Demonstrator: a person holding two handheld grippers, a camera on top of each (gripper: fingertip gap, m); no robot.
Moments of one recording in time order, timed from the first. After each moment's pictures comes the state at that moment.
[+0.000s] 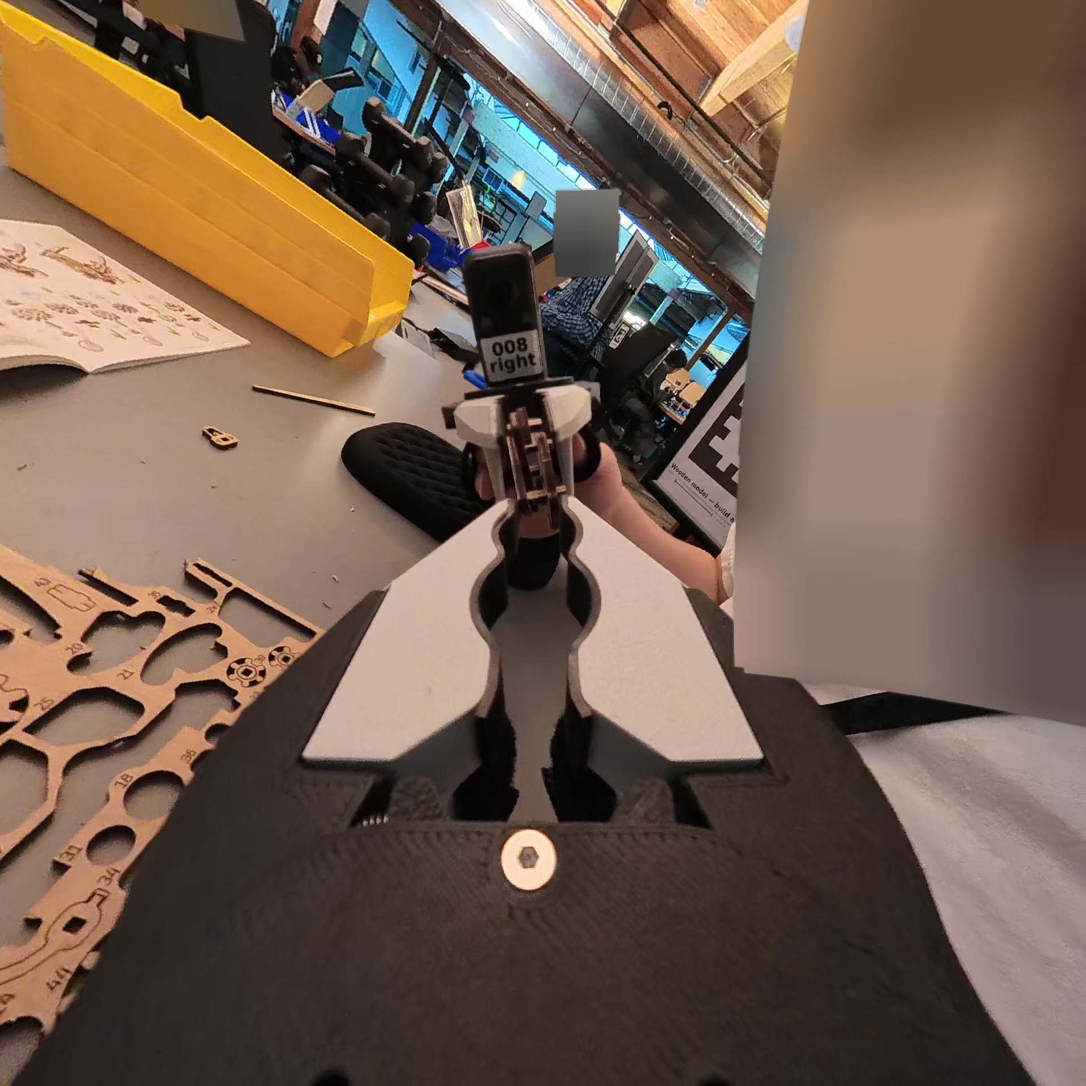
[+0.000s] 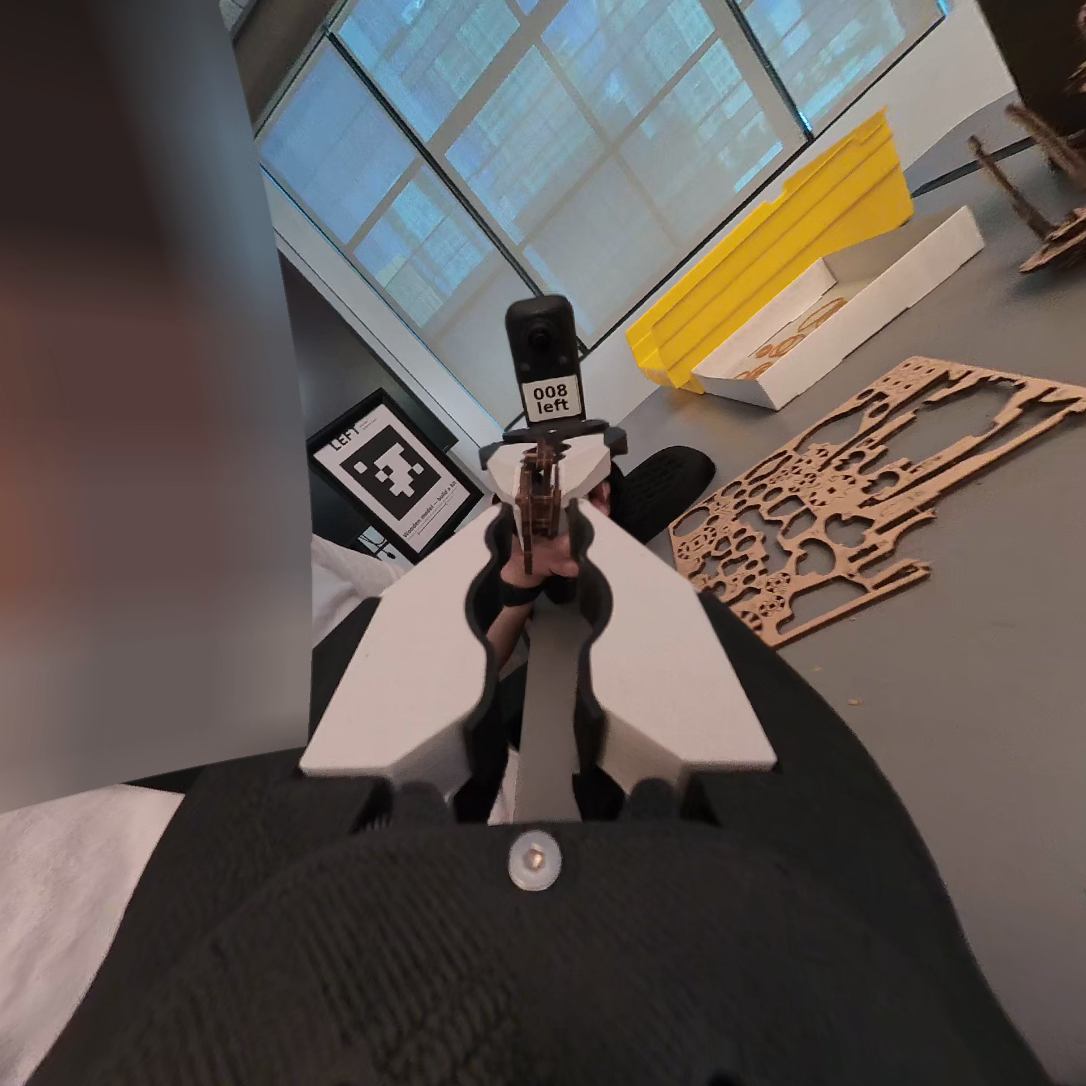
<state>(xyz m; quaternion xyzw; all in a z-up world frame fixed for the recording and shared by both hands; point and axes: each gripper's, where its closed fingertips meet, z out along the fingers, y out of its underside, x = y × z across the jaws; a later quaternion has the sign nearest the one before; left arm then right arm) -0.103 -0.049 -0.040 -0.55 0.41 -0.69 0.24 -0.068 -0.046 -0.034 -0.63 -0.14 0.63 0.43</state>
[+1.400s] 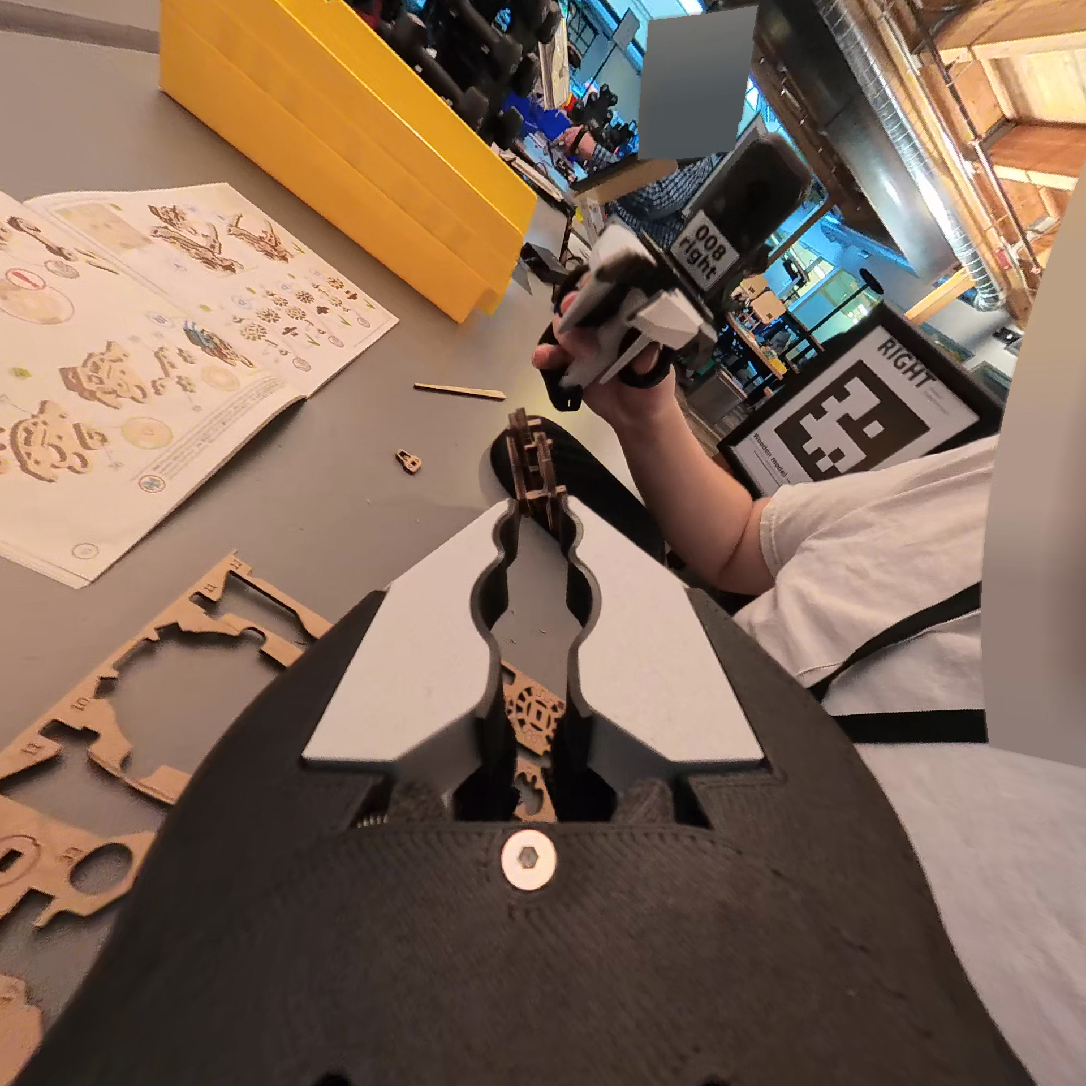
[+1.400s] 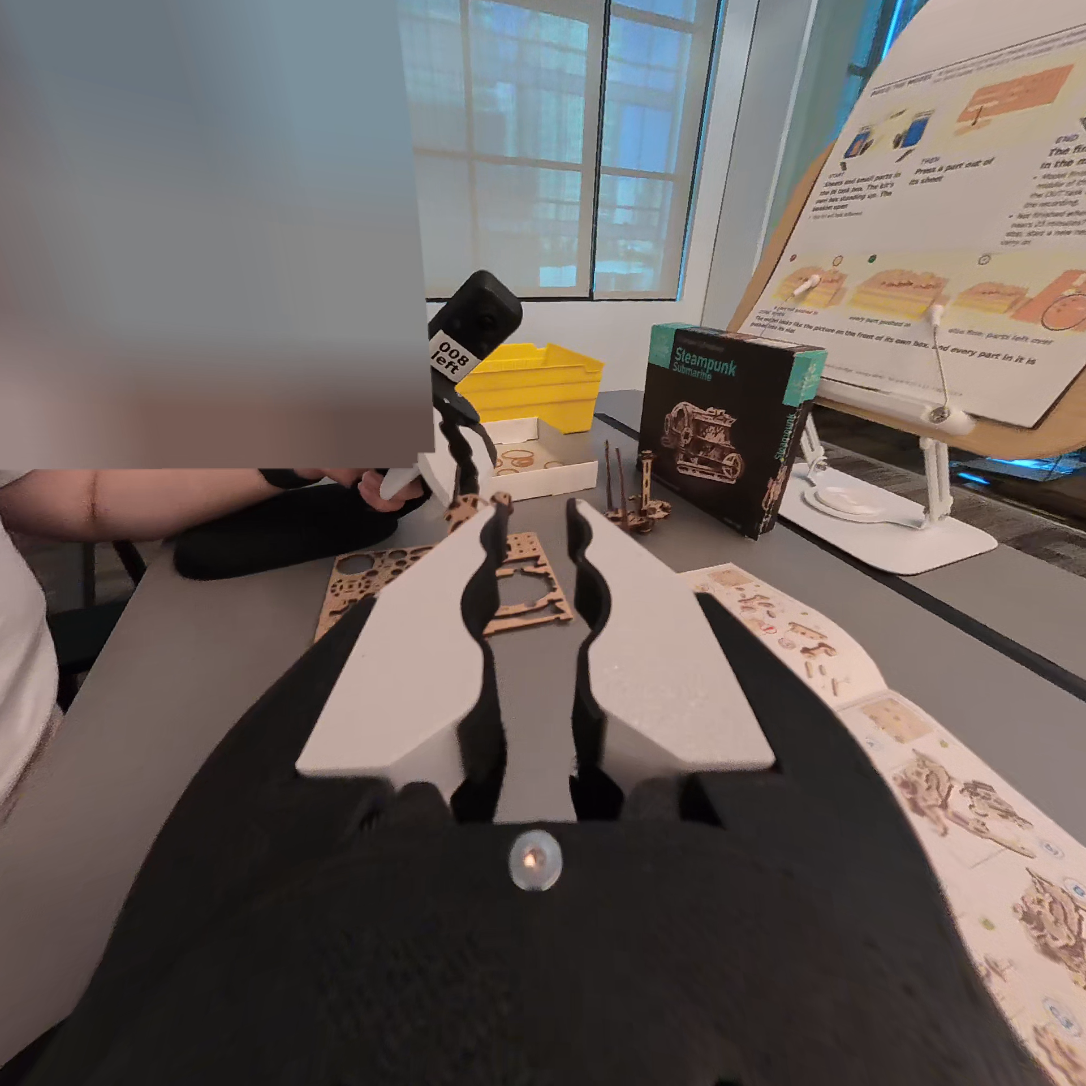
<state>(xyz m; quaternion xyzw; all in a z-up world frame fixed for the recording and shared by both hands) -0.064 0.053 -0.047 -0.63 0.44 -0.61 0.17 0.023 0.037 0.003 -0.62 -0.31 0.31 0.65</state>
